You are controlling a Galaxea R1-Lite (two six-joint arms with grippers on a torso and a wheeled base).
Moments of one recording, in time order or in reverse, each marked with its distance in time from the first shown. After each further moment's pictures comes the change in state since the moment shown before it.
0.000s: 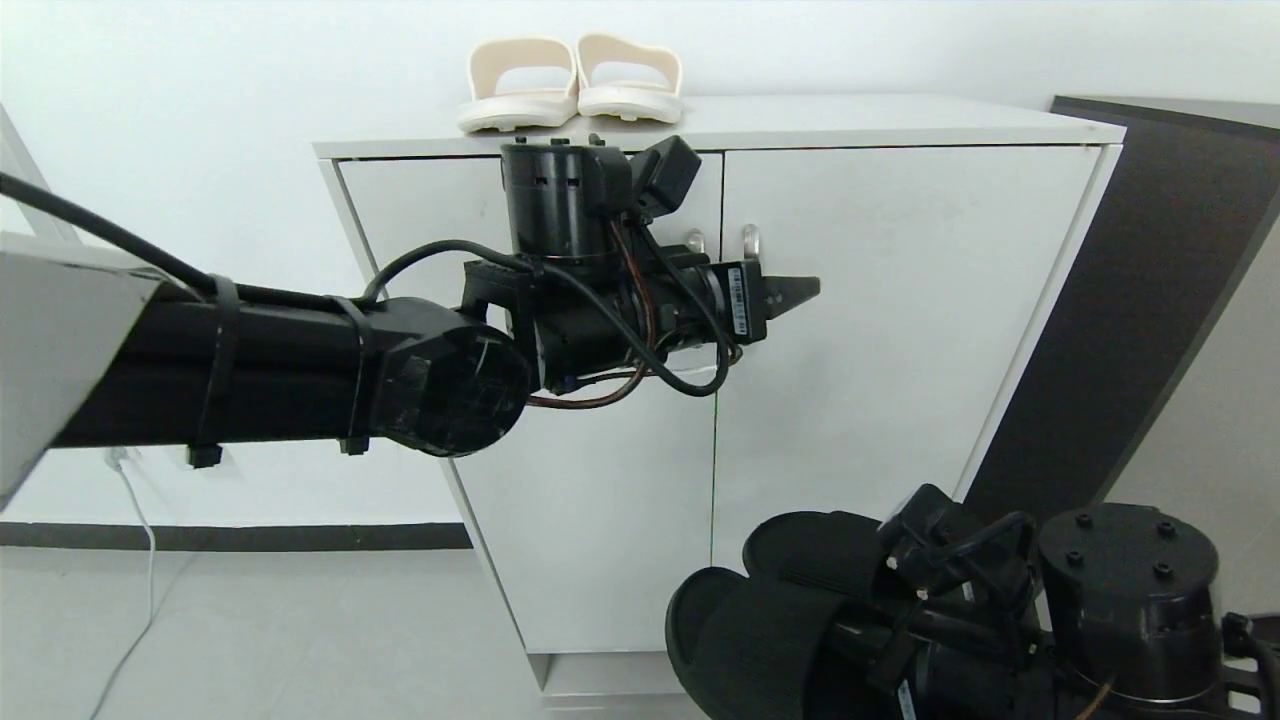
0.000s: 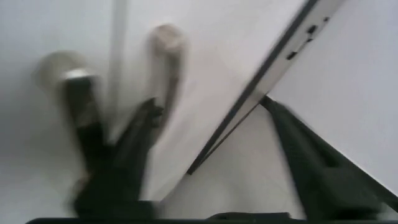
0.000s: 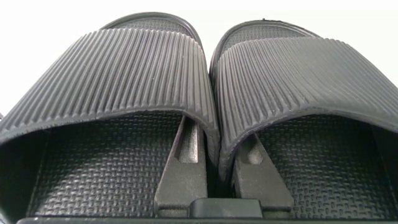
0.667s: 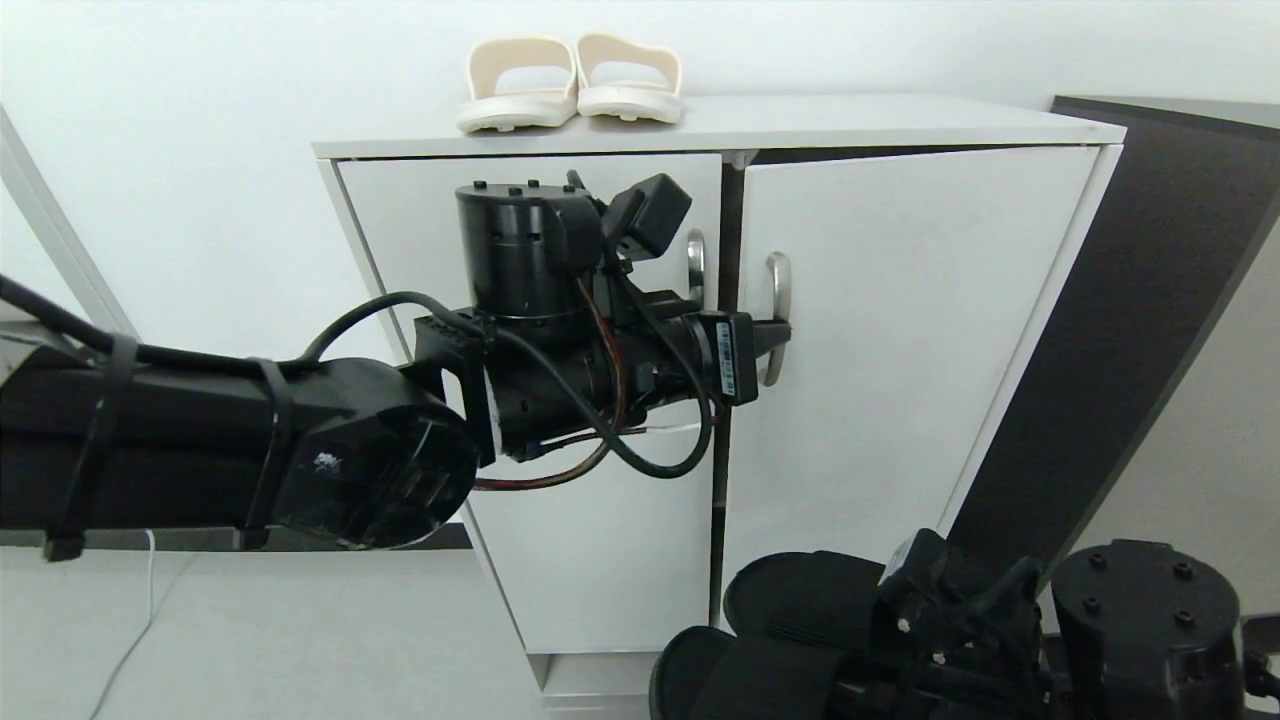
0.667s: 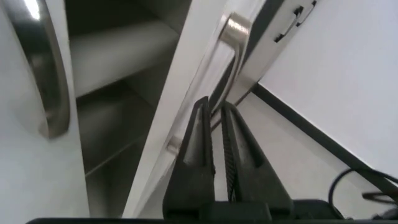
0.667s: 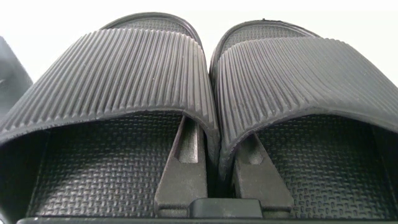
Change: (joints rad) left arm -0.038 -0.123 0.264 -0.130 -0.011 -0.006; right arm 0.040 -0.018 0.063 -0.018 0.097 -0.005
